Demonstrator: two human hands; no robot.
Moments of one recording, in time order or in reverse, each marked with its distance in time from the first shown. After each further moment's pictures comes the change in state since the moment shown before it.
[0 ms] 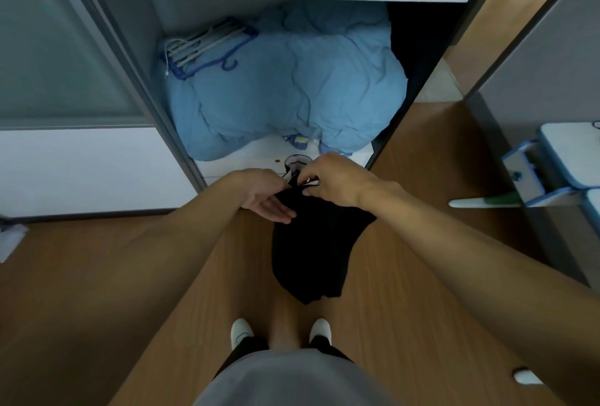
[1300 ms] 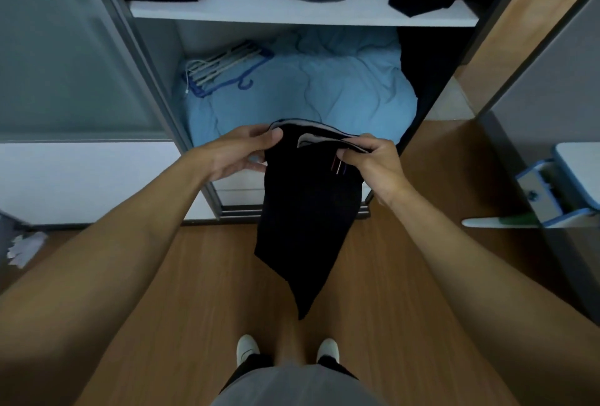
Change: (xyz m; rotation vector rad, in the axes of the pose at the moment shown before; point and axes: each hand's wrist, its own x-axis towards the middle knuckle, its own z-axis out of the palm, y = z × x) left_hand -0.063 0.018 -0.079 -0.033 0.026 0.736; right_hand -0.001 0.025 -0.016 1.101 0.655 0.189
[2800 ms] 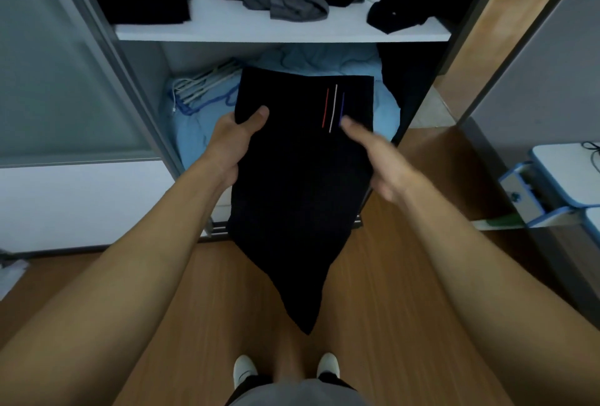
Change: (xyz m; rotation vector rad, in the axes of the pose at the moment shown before) left_hand 0.009 0.034 0.030 -0.303 0.474 0.175; right_hand -0.012 -0.061 -0.013 0.267 -0.190 0.245
